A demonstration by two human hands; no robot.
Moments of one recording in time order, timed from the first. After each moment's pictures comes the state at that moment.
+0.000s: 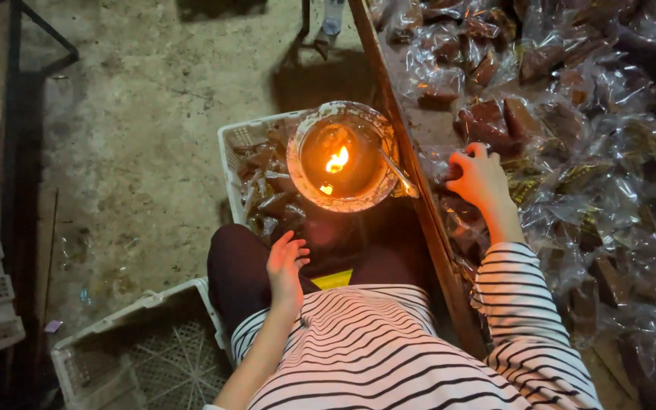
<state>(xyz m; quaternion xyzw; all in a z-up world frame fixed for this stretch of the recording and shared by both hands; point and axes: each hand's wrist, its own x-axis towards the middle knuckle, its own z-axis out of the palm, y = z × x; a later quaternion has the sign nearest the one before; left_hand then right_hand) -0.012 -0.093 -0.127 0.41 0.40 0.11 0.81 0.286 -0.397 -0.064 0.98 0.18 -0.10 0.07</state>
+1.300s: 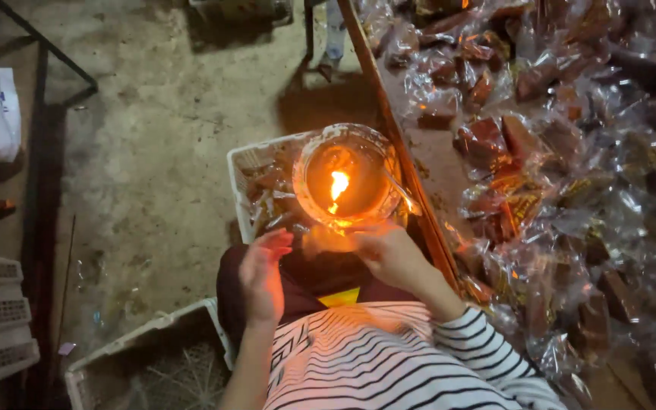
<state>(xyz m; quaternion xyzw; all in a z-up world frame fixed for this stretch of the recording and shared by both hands) 0.005 -0.050 -0.040 0.41 0.22 0.33 0.82 0.133 -0.254 0.024 0.80 0.45 -0.12 -0.38</state>
